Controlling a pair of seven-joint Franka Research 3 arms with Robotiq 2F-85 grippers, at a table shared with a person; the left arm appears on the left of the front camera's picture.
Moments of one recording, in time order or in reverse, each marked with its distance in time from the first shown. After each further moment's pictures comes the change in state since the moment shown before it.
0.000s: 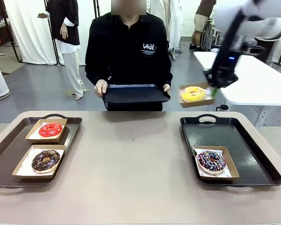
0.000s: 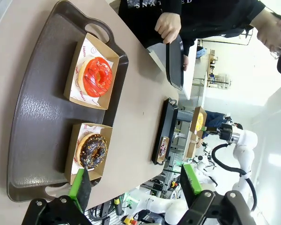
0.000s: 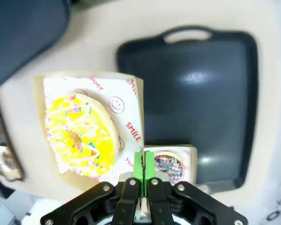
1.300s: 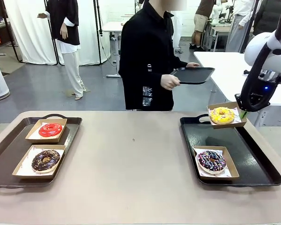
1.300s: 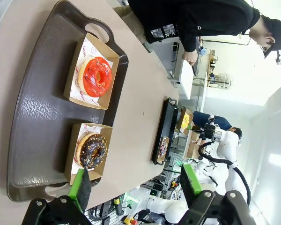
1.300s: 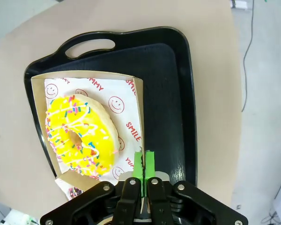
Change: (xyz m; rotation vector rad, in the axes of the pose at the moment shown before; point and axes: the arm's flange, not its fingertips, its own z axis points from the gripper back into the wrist) left arm 0.000 0.000 0.000 0.001 0.000 -0.001; right arm 0.018 -0.136 -0.078 0.000 -0.041 0.009
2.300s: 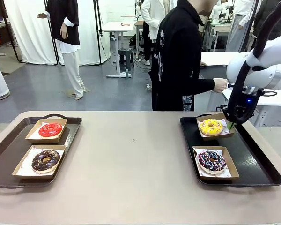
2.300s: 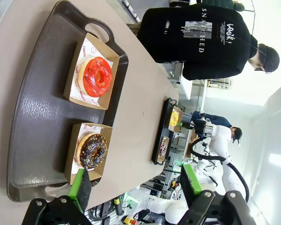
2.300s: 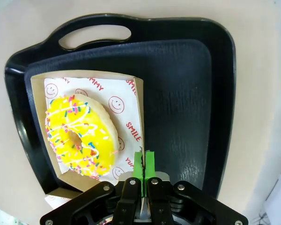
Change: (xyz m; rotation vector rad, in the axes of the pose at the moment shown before) left arm 0.000 0.000 0.000 0.000 0.000 0.000; right arm 0.007 0.029 -0.069 -0.034 0.060 0.071
